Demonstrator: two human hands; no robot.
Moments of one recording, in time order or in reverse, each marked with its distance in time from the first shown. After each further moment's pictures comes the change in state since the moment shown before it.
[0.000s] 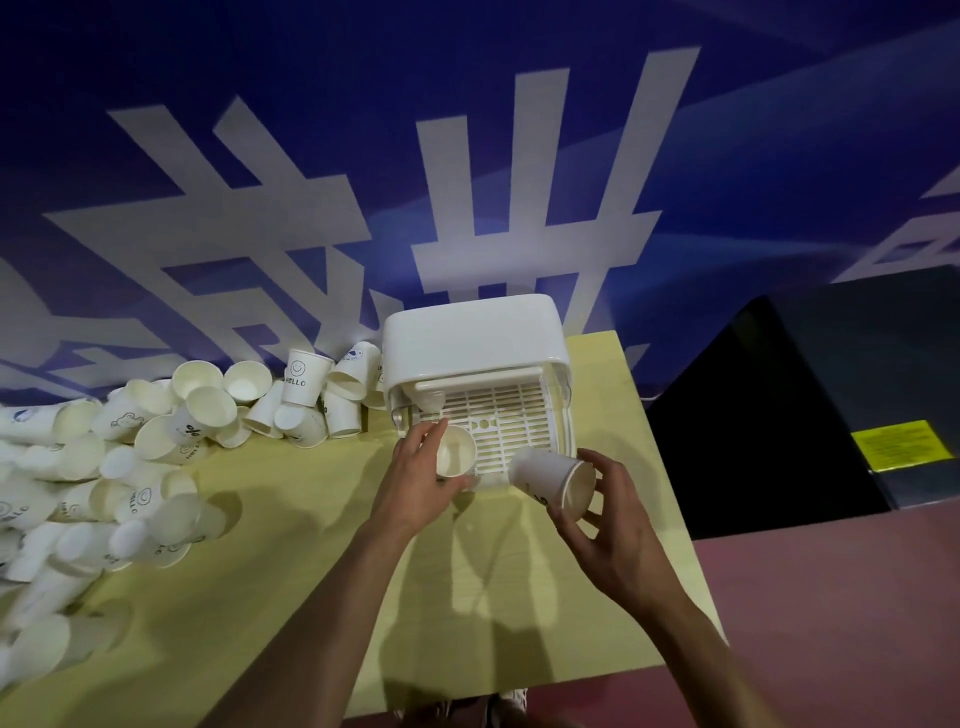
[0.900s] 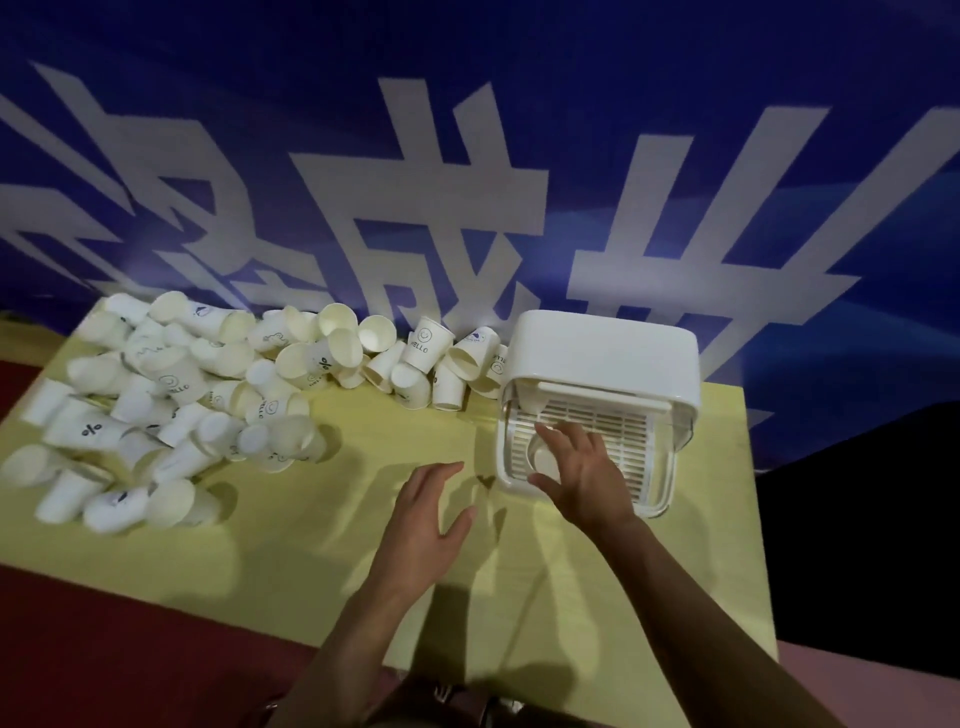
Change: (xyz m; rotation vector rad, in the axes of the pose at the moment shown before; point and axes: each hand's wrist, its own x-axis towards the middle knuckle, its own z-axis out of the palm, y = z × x) left_hand -0.117 -0.046 -0.040 -0.237 0.264 -0.145; right_hand 0.108 -0.023 0.123 -0.567 -0.389 -0.298
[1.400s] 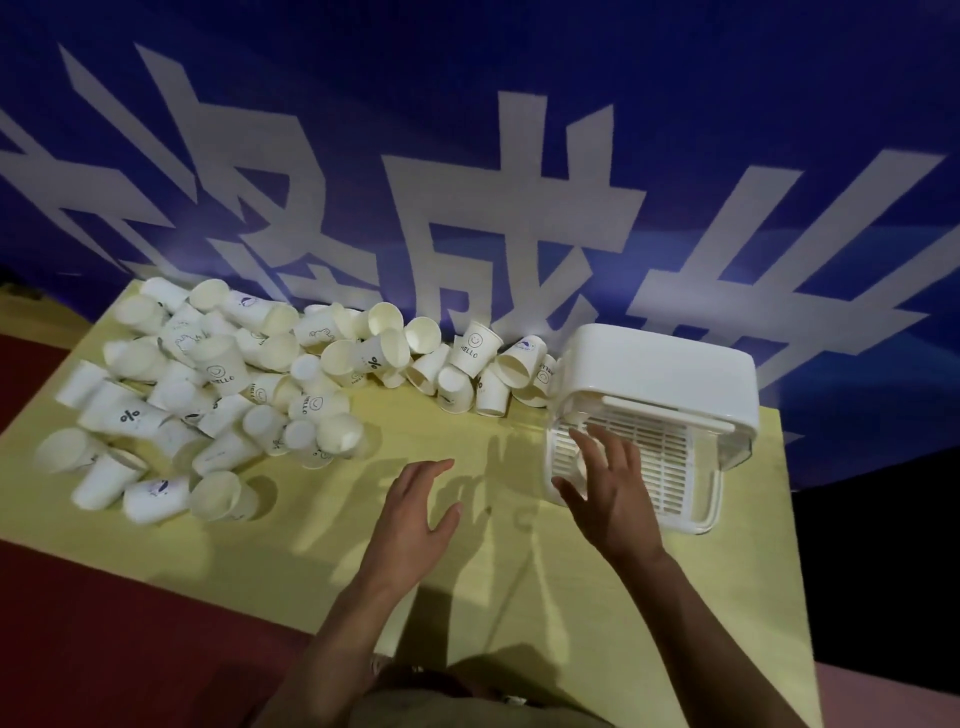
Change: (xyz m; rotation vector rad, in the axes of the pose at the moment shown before) left_hand -0.002 -0.058 -0.066 -0.075 0.028 -0.060; right_hand -0.008 -0.059 0.009 0.005 0.257 -0.095
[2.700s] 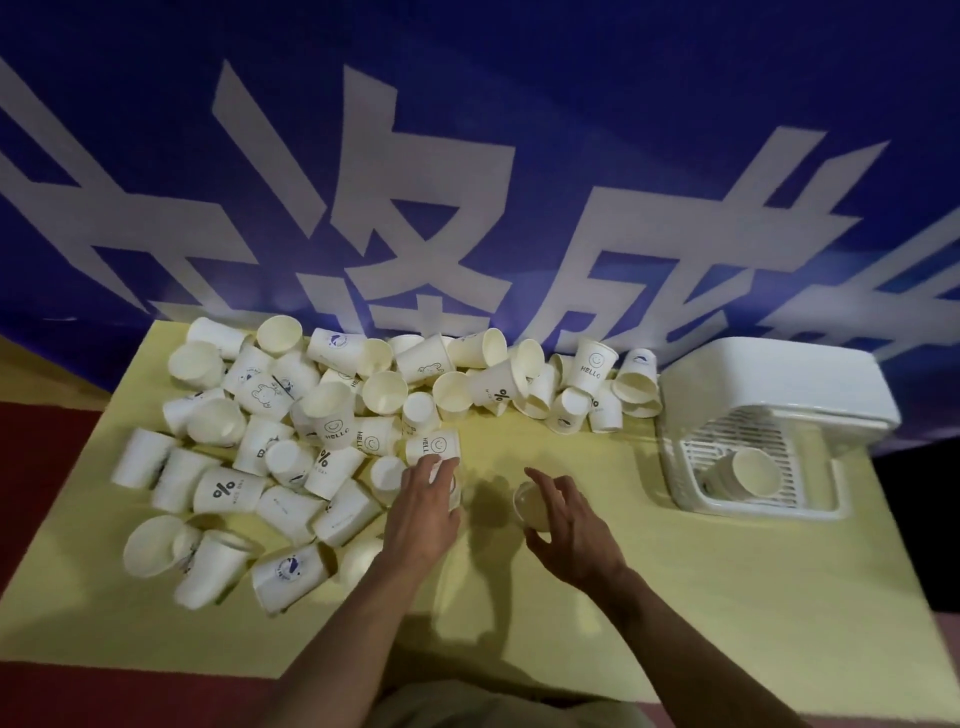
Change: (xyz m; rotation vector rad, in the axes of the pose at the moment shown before) left_hand 0.101 -0.185 -0.176 0.482 -0.219 0.096; right_hand 0.043 -0.225 0.188 -0.025 -0.381 0.191
